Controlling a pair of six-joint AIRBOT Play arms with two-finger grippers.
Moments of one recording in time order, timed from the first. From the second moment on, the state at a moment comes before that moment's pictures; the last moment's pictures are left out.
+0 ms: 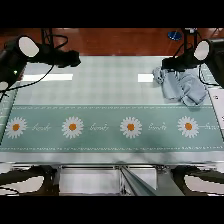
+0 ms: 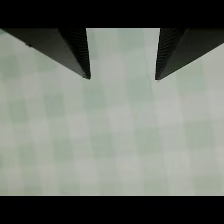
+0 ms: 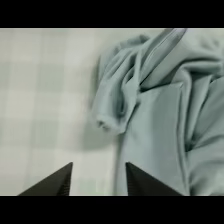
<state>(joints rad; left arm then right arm) -0.20 -1.45 1.46 1.26 -0.83 -1.56 0.12 -1.44 1.46 -1.70 0.96 1.72</state>
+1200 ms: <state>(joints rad) -0.11 -1.39 1.45 1.18 -1.00 -1.45 -0.18 -1.69 1.53 -1.39 1.01 1.63</state>
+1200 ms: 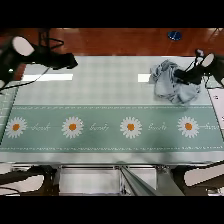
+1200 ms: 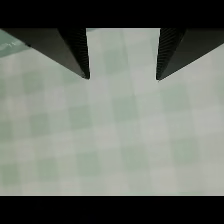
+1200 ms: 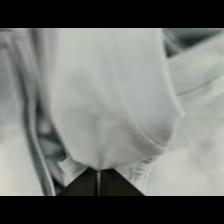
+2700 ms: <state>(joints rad) 0.13 -0.61 0.70 0.96 -1.04 -1.41 0.68 -1.40 1.31 -1.01 0.80 1.56</state>
